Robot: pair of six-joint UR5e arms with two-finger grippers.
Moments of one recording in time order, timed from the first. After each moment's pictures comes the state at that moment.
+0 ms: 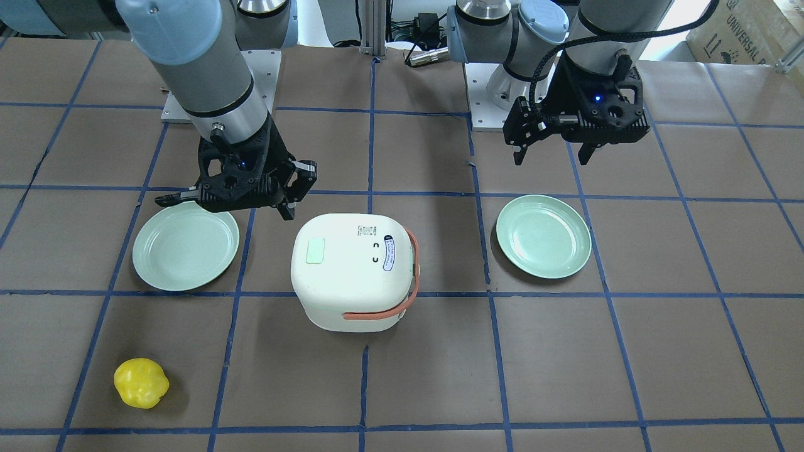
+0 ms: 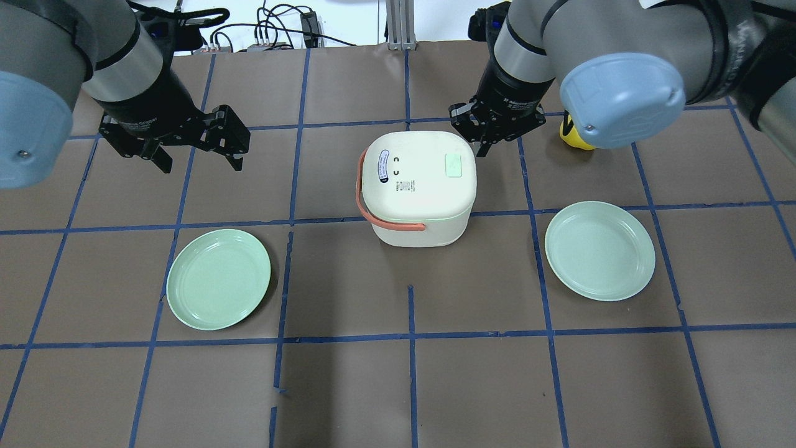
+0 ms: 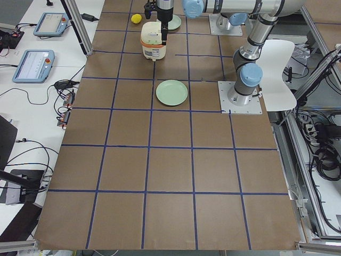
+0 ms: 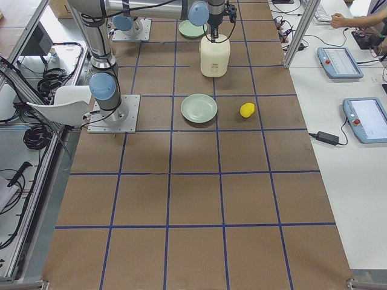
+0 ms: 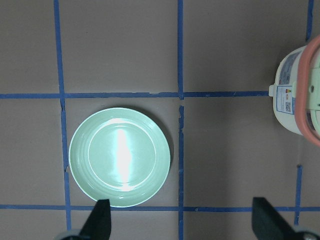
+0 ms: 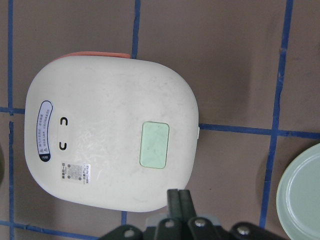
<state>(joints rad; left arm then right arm) -1.56 -1.52 -1.64 -1.52 1.60 0.00 1.74 -1.42 1.59 -1.81 -1.43 0.09</state>
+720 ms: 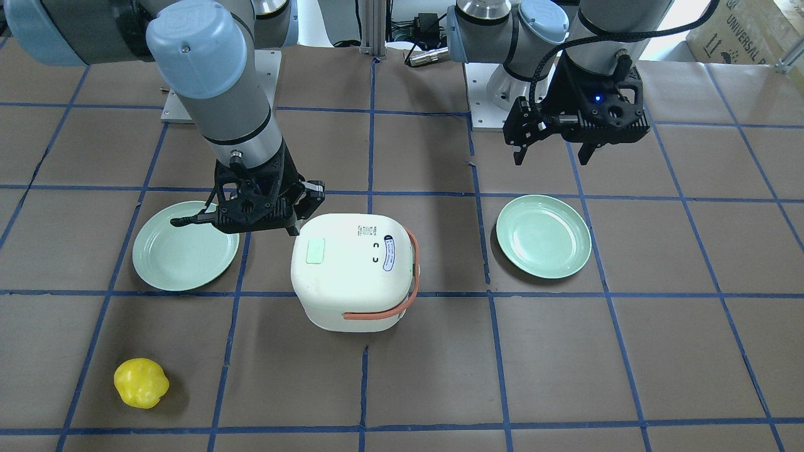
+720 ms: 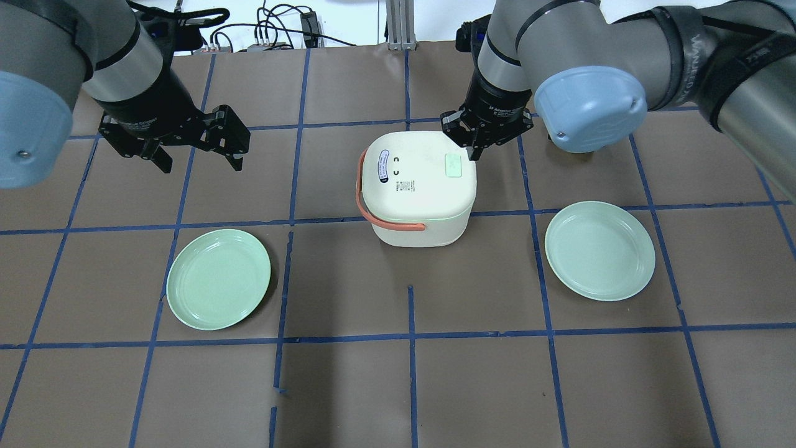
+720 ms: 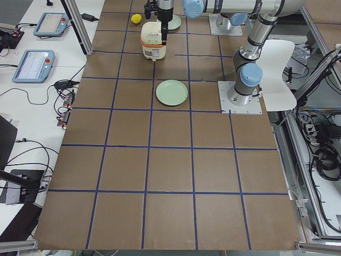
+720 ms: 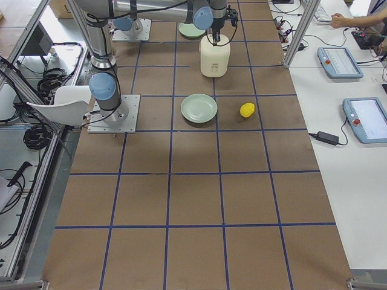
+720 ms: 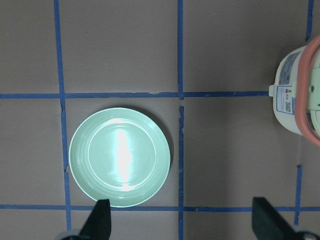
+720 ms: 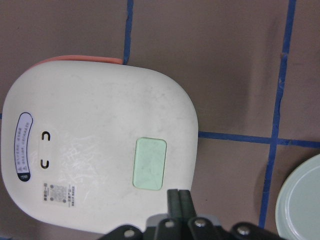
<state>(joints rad) -1.56 -1.52 -1.64 -1.52 1.60 0.00 1.75 -1.37 1.59 -1.85 -1.47 0.10</state>
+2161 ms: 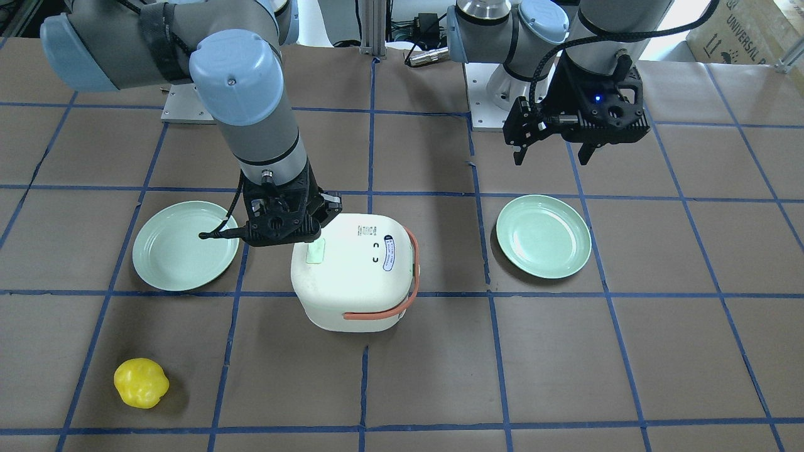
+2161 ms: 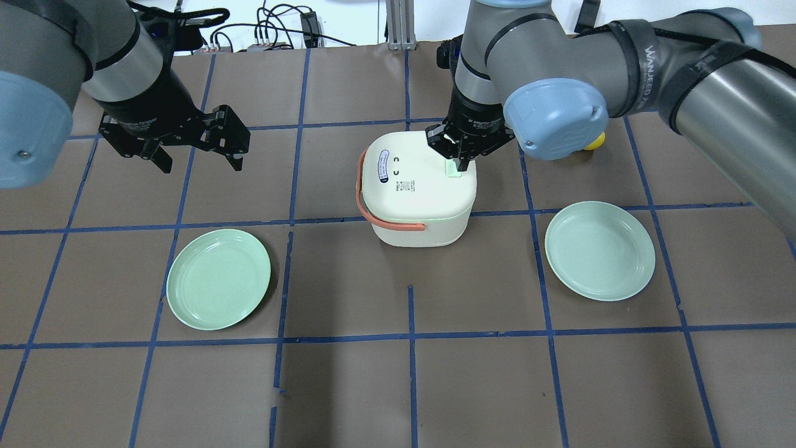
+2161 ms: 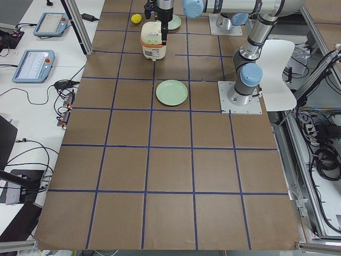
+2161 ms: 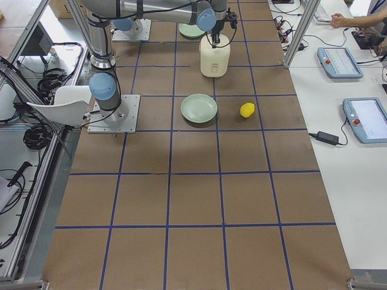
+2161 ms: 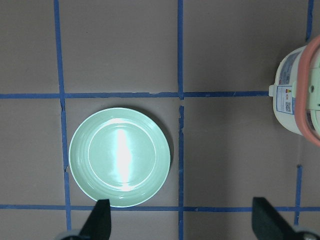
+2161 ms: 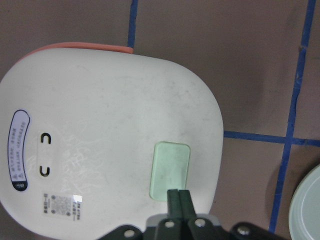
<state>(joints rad) -1.56 -1.52 -1.64 -1.52 1.60 0.00 1.80 -1.32 1.58 -1.86 -1.49 0.13</state>
